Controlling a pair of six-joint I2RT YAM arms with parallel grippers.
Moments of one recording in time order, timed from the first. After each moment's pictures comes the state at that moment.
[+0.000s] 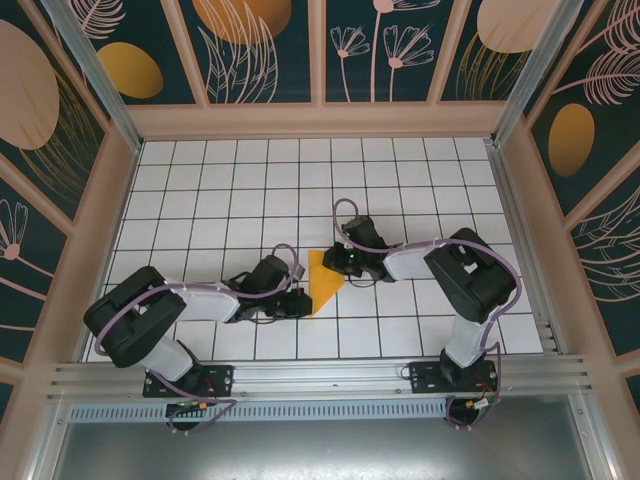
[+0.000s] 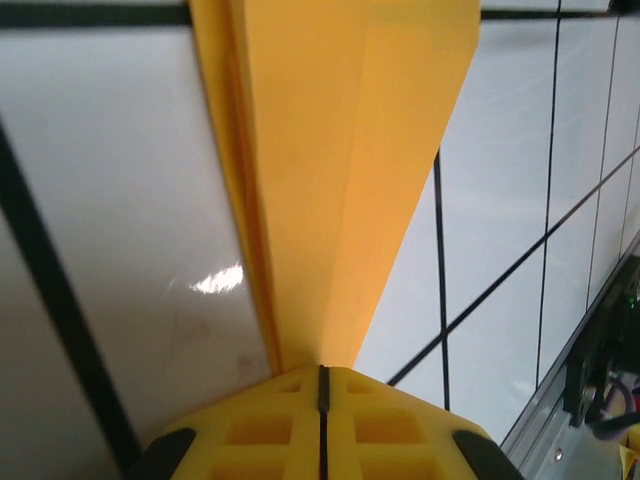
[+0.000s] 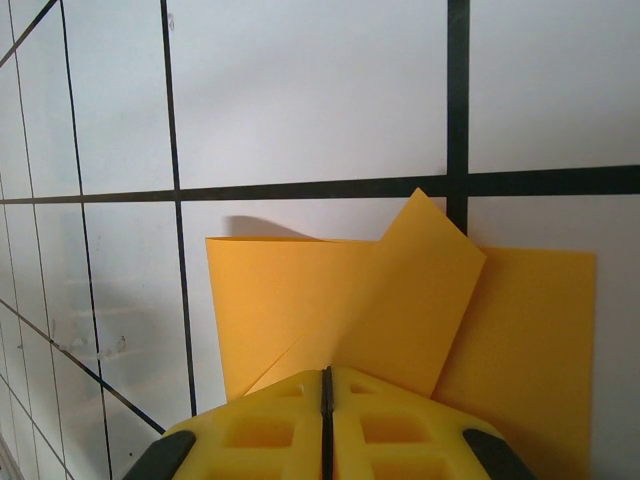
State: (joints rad) left arm -0.81 1.53 0.44 0.20 0.46 -0.88; right arm 0.68 1.79 0.76 0.22 -0.31 0.89
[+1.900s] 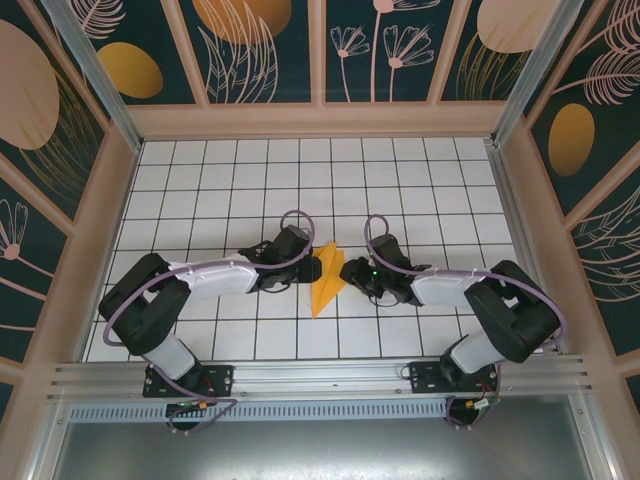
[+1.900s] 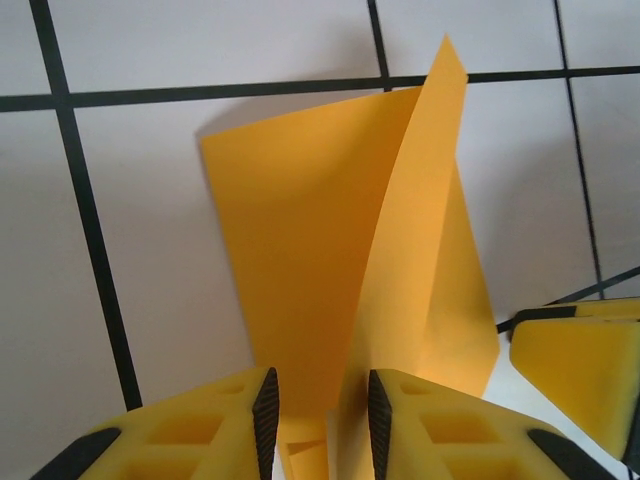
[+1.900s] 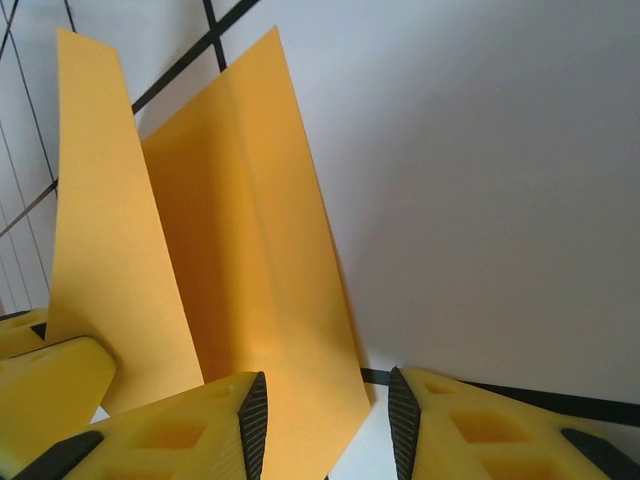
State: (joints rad) left arm -0.80 1.63 0.81 -0.10 0.06 -0.73; right arm 0.67 1.49 0.50 0.16 -0.26 1.08
